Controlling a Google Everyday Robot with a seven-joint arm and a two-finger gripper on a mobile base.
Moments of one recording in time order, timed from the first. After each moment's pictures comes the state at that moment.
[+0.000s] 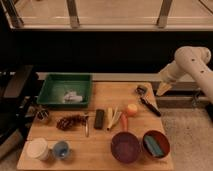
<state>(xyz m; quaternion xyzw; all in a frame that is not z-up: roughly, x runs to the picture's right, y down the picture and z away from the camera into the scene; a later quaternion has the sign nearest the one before) 0.323 -0.020 0.785 -0.20 -0.06 0.12 0.97</state>
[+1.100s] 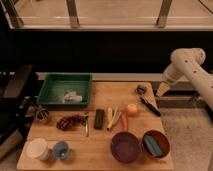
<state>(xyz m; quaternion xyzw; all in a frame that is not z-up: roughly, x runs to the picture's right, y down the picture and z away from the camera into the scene) 0.347 -0.007 0.824 -0.22 0.03 0.26 0.94</state>
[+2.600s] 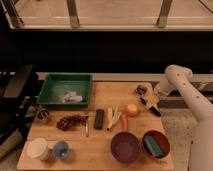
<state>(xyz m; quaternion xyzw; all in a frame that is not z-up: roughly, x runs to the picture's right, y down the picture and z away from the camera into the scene) 0.311 0.085 0.905 -0.33 -0.04 0.34 0.88</state>
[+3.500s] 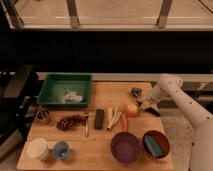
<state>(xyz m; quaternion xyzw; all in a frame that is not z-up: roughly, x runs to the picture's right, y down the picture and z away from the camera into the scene) 0.272 0.116 0.929 -0.33 -0.06 0.33 0.88</state>
